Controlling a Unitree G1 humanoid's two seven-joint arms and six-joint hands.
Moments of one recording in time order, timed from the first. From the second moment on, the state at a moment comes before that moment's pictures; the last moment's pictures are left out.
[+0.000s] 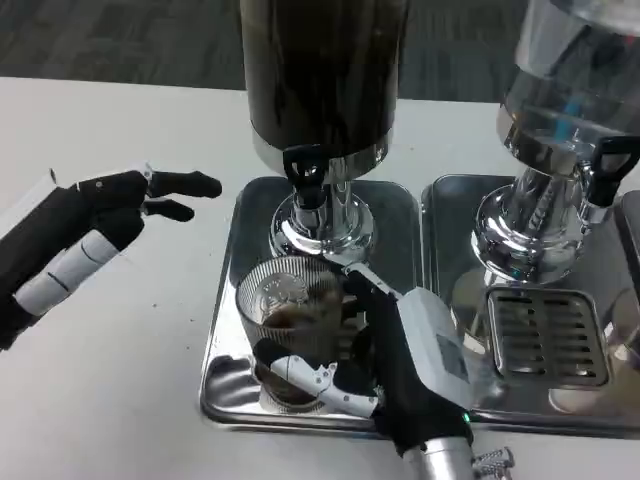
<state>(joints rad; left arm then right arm) -0.21 0.55 0.21 0.57 -0.30 -0.76 -0.87 0.06 0.01 0.48 0.26 -0.65 -0.22 -0.54</state>
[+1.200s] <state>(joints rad) -0.22 0.53 0.14 0.61 -0.28 -0.79 -0.87 0.15 0.00 0.34 0.15 -0.62 -0.26 -0.59</state>
